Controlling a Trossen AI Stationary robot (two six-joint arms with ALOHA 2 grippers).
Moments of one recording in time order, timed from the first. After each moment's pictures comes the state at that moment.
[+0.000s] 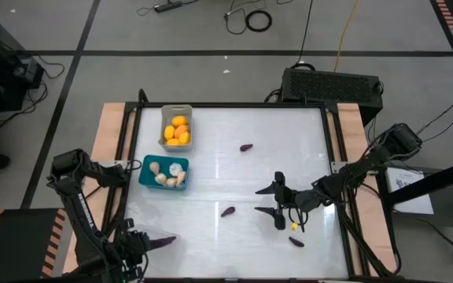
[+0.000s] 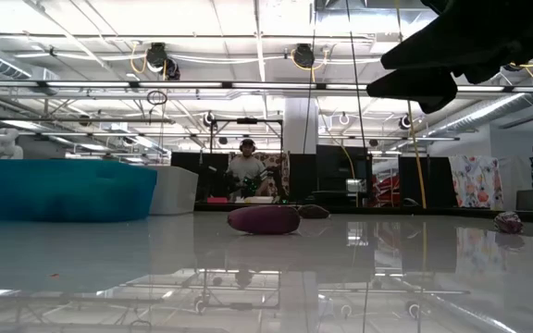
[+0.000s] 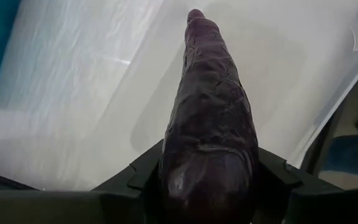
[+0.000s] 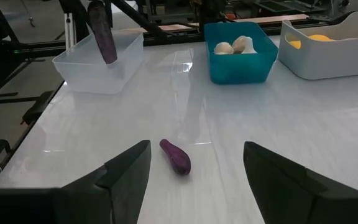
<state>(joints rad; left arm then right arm) -1.16 1.71 1.32 -1.20 -0.27 -1.46 0.52 1.36 0.51 0.48 0.52 0.33</state>
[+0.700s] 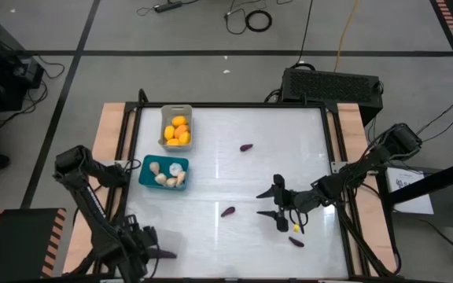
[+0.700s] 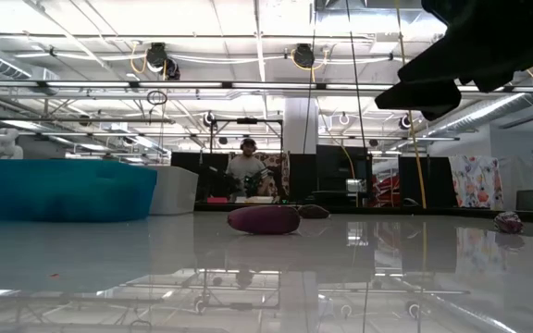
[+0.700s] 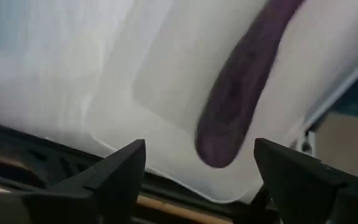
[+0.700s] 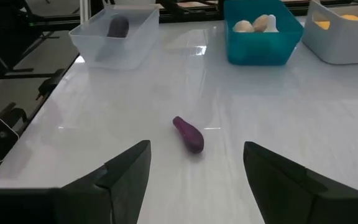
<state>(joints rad) -1.01 1.69 1.34 -1.24 0.06 -1.35 0.52 1.36 0.51 0.41 0.43 0.32</state>
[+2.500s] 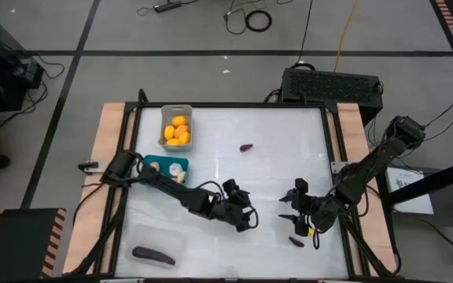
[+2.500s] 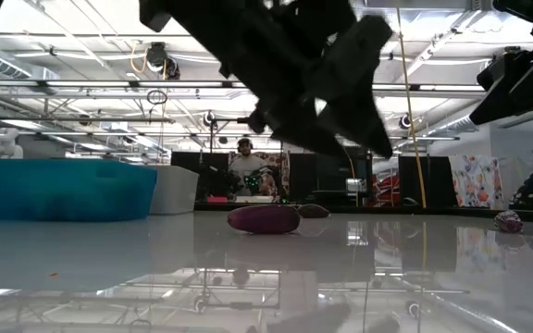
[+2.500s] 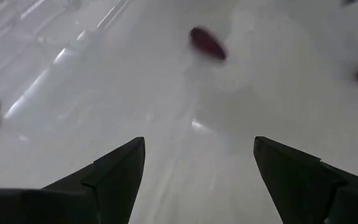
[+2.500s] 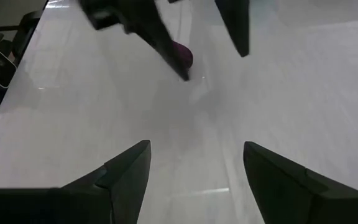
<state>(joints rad) -0.34 2.09 1.38 -0.02 -0.53 -0.38 0.76 1.17 0.56 -0.21 0.61 0.69</state>
